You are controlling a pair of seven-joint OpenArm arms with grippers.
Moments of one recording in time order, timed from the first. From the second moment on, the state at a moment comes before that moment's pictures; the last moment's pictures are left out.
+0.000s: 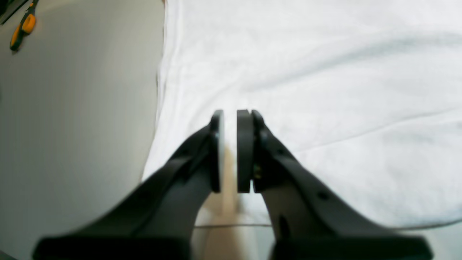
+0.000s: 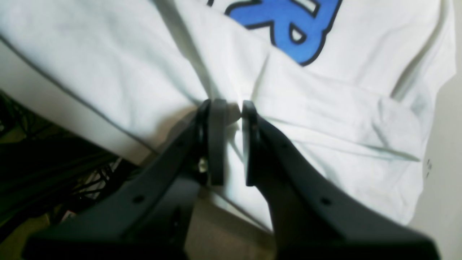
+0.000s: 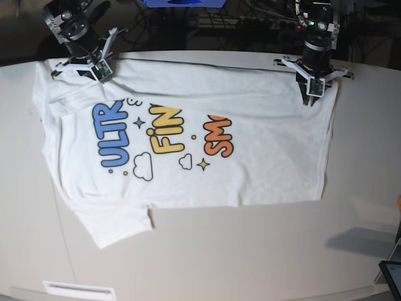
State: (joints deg) left arm 37.3 -12.9 -13.4 104.4 5.5 -4.2 9.0; right arm -38.8 -3.4 15.3 113.0 -26.3 37.3 -14.4
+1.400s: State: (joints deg) left arm 37.7 -12.6 -13.4 104.4 5.5 -4.2 9.0; right arm -23.8 -3.3 7.9 113.0 -36.4 41.2 -20.0
